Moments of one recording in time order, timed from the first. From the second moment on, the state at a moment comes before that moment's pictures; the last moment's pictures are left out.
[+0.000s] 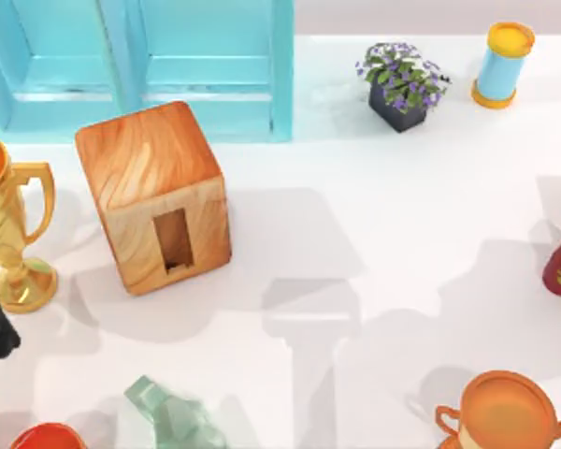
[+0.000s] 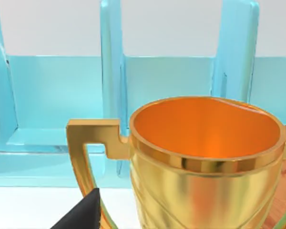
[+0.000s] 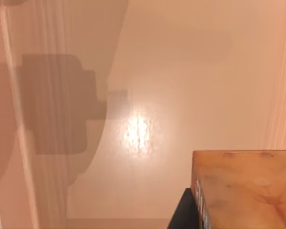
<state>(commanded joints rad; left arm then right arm) 0.00 0.00 0.00 0.00 0.00 0.00 -0.45 1.85 1.65 -1.37 0.00 -0.43</state>
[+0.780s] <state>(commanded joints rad) 0.00 0.00 0.00 0.00 0.00 0.00 -0.45 1.87 1.42 -1.12 0.00 -0.43</state>
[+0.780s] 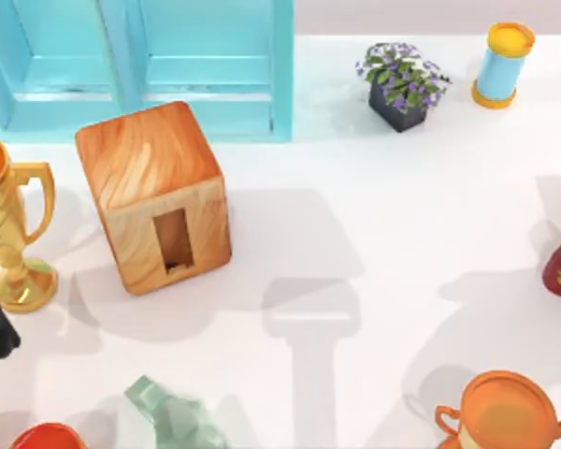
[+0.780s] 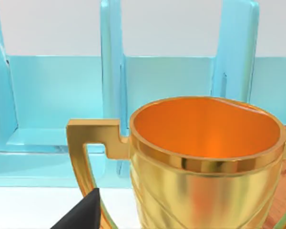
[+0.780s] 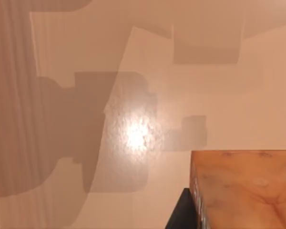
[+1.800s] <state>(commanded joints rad) 0.00 0.00 0.00 0.00 0.00 0.00 -0.45 1.87 1.42 -1.12 0.00 -0.43</state>
